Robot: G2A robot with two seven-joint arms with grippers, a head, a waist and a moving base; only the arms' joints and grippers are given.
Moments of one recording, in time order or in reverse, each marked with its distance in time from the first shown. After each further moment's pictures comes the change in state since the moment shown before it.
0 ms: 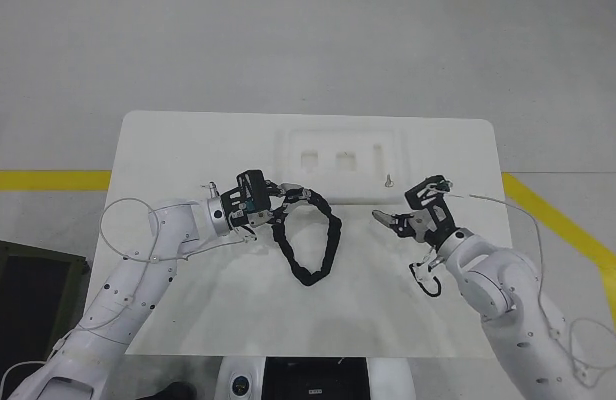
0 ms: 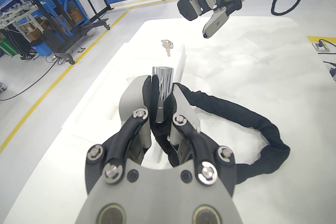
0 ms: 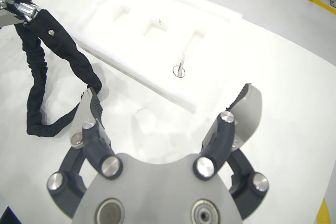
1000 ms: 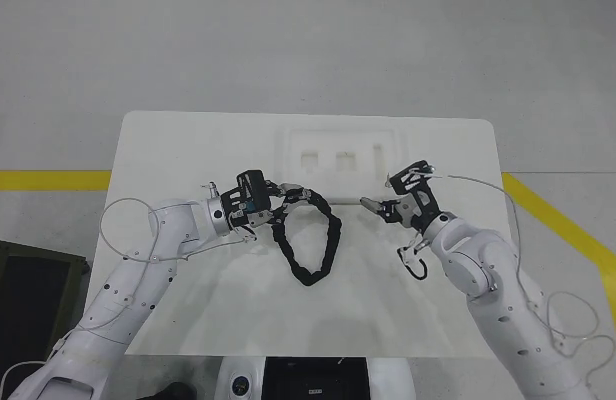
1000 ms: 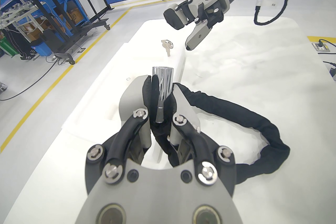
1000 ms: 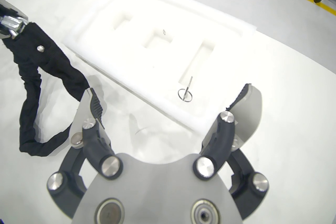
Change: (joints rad) left arm 0.000 0.000 0.000 0.000 0.000 0.000 0.000; right arm 0.154 -0.029 -0.105 0.139 -0.009 0.018 -0.020
